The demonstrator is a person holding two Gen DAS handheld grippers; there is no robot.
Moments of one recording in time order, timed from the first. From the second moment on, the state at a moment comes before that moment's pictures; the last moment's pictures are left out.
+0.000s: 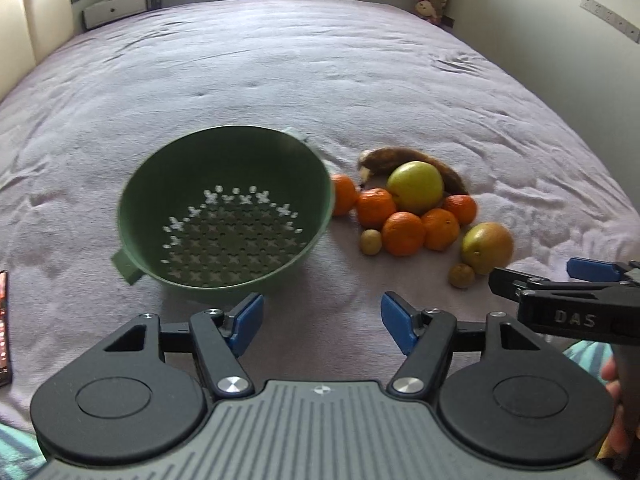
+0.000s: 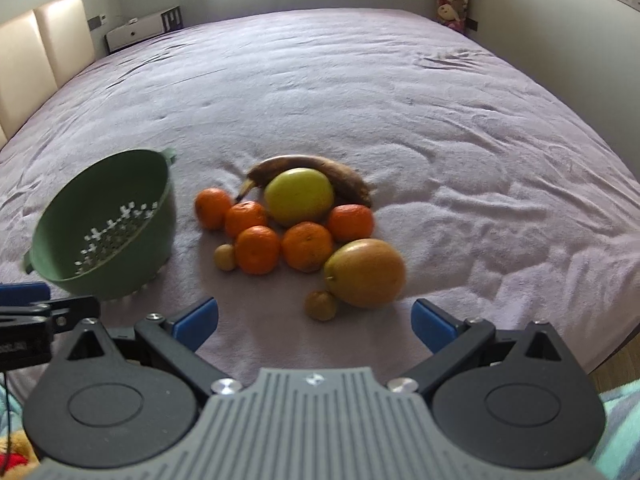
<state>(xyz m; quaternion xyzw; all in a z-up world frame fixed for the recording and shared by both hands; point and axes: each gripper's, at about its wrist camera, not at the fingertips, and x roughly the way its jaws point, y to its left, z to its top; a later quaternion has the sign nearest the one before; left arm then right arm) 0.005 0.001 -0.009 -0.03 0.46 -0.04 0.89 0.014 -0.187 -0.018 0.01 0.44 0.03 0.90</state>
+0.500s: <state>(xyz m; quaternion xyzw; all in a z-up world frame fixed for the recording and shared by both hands) 0.027 -0.059 -0.034 -0.04 0.45 -0.18 0.87 0.039 -0.229 -0.040 0.10 0.48 0.01 0.87</state>
